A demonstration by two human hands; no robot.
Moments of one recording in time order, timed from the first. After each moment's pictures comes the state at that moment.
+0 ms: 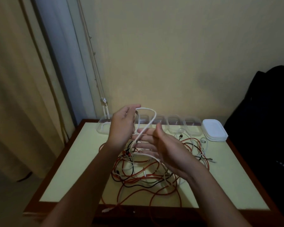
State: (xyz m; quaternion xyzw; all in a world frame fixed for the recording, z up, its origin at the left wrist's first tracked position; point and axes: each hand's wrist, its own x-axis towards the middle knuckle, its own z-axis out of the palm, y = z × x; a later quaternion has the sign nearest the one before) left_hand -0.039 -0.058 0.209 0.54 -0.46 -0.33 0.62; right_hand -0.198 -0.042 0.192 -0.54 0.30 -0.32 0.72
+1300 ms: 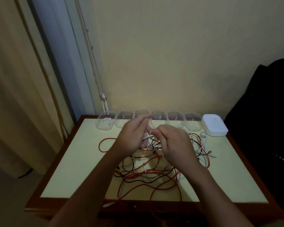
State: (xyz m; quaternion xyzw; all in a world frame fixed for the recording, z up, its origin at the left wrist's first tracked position) left_hand -0.050 -0.041 0.186 0.52 -0.57 -0.41 0.49; right_hand -0.212 -0.059 0.161 -0.82 0.42 -0.38 0.05
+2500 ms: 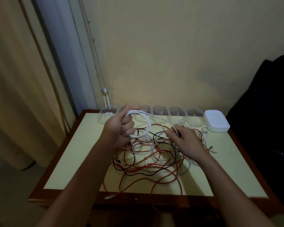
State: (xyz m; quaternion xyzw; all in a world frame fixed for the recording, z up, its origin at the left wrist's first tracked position) left_hand -0.017 -0.048 0.182 0.33 -0.22 -0.67 0.63; right_hand -0.251 -0.095 0.124 -0.78 0.48 -0.31 0.27
